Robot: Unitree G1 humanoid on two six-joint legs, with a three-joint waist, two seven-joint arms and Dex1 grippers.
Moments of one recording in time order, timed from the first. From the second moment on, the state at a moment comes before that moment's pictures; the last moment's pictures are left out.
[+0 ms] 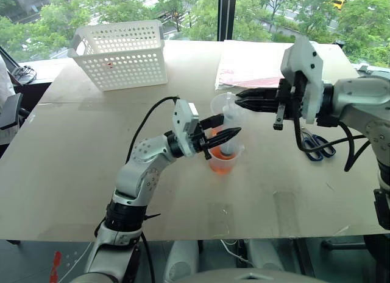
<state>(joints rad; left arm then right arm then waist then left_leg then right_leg) -0.40 0.33 -0.09 -0.23 -0.51 0.34 -0.87 -0.86 -0.76 0.12 -0.48 0.70 0.97 0.77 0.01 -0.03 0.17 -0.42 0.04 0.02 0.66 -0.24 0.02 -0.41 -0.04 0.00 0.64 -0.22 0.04</state>
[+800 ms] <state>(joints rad) -0.42 0.34 -0.05 -0.31 -0.59 0.40 -0.85 -0.71 -0.72 -0.01 -0.49 0.75 0.82 0.89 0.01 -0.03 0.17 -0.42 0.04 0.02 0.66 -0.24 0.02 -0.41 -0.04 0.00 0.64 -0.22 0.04</state>
